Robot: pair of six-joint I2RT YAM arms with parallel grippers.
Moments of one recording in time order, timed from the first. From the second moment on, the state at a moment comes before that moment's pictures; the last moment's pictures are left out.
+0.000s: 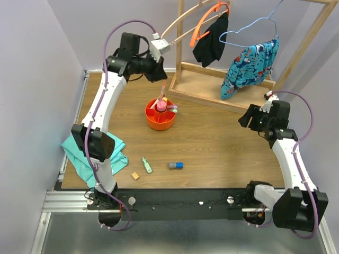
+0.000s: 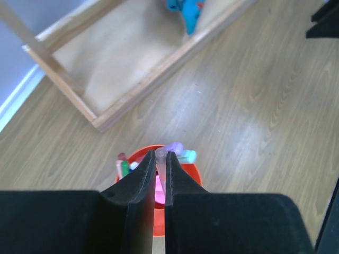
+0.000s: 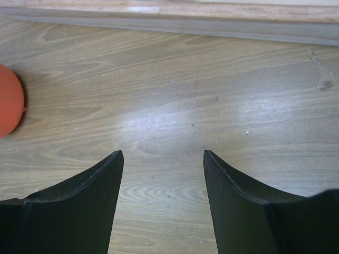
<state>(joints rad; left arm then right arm) -0.32 1.89 2.18 -0.91 0.70 0.34 -0.15 1.05 0.79 -0.39 -0.27 0.18</state>
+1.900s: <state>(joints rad) -0.17 1.19 1.29 -1.08 0.80 0.92 -0.17 1.01 0.79 -0.37 -0.29 0.15</state>
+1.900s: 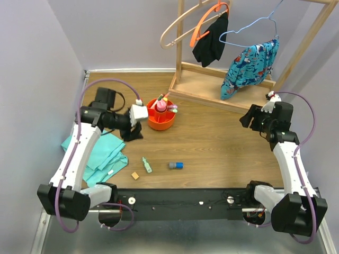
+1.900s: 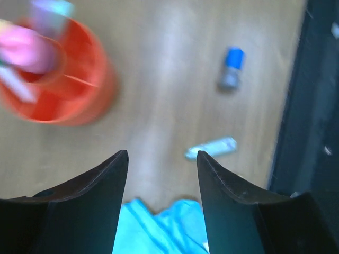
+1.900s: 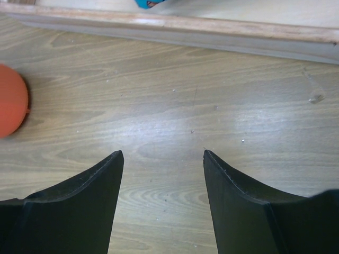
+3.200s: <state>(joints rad) -0.37 1.48 0.92 -0.90 0.35 -0.24 -0.17 0.95 0.73 -0.39 -0.36 0.21</state>
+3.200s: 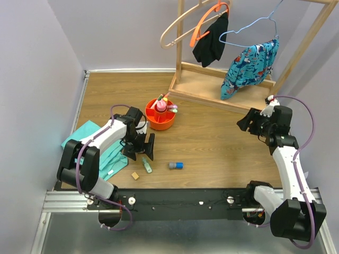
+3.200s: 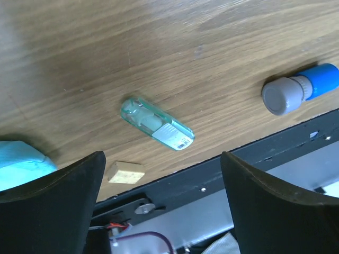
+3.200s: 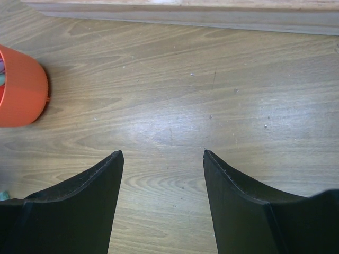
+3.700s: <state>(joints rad) -0.34 1.56 0.85 -0.85 0.37 -0.39 -0.17 0.98 0.74 -0.39 -0.36 0.21</state>
